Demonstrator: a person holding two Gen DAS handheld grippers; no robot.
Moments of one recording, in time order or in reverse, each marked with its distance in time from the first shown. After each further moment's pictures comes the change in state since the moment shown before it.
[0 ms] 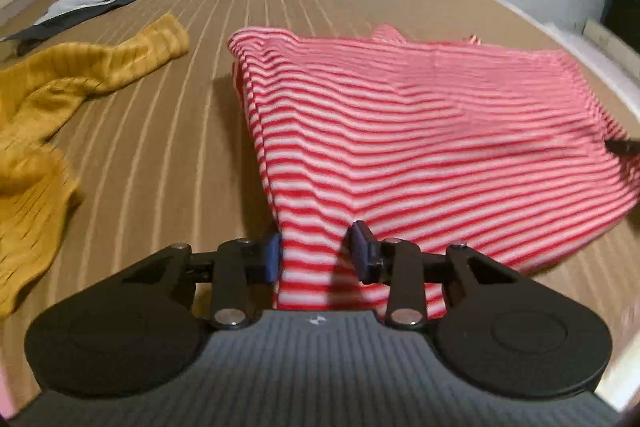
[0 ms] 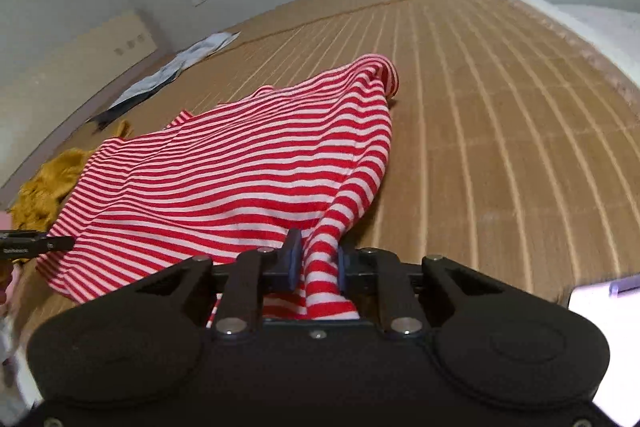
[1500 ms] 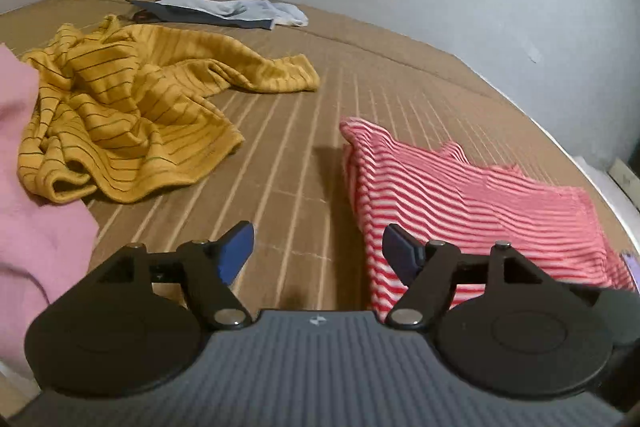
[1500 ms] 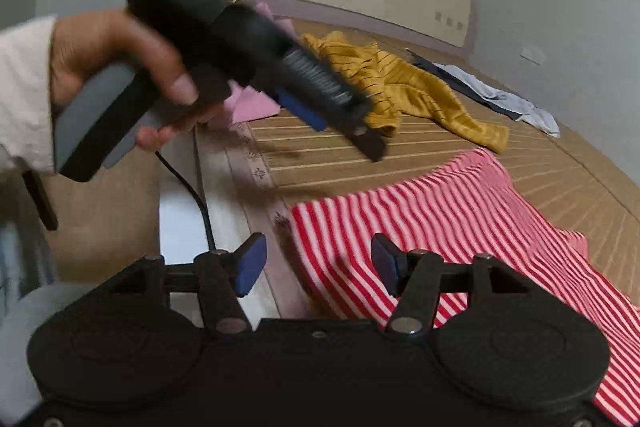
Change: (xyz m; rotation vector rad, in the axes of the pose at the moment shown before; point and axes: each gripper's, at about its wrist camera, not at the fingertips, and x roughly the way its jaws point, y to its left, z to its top) left arm -0.096 0.072 -0.071 -0.362 -0.270 0.053; right arm 0.031 0.371 -0.149 -0.970 -0.033 0.355
